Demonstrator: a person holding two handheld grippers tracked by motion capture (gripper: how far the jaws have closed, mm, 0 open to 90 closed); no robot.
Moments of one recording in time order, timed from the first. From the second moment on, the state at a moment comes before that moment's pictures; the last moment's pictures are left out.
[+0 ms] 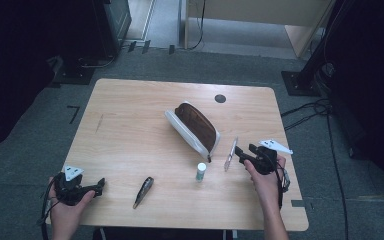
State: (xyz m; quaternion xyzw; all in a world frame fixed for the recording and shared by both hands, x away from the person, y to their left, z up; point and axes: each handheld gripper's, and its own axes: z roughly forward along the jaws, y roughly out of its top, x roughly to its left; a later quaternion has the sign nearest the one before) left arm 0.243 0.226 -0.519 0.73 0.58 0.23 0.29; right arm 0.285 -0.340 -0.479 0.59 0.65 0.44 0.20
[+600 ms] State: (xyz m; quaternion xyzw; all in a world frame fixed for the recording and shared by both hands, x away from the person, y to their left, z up) left arm 0.243 0.226 -0.519 0.73 0.58 0.23 0.29; right arm 0.304 -0.352 -0.491 0.63 0.61 0.43 0.21
